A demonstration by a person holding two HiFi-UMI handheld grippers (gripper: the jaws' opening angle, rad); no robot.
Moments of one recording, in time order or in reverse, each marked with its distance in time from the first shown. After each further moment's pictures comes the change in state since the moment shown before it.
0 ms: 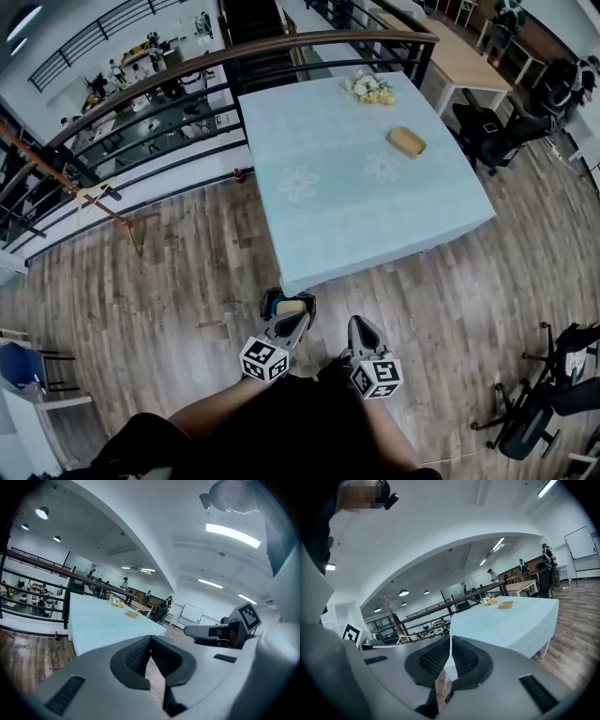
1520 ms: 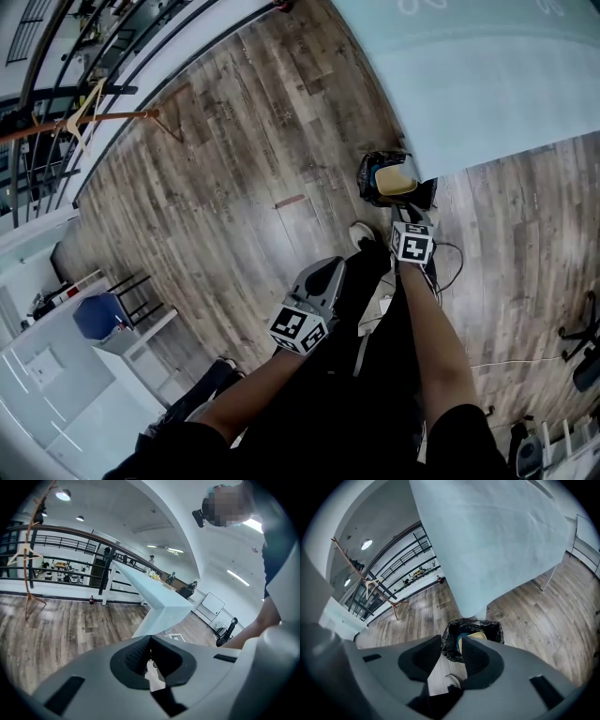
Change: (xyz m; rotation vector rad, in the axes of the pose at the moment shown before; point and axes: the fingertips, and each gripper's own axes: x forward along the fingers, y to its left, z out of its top) left arm -0.127 0.225 -0.203 -0.229 0.268 0.201; right arm 0.267 0.013 -0.471 0.146 0.707 -0.220
